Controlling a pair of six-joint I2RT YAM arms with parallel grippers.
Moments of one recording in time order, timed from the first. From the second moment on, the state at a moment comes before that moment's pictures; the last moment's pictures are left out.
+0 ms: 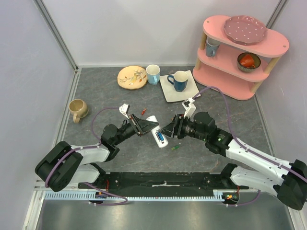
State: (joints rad) left arm -0.63 1.28 0.23 1.24 0.40 -1.35; right arm 0.82 0.99 0.64 0.03 -0.20 0.84
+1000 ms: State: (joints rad) left arm -0.63 1.27 0.23 1.23 0.40 -1.35; right arm 0.82 1.02 0.62 0.10 -0.24 0.84
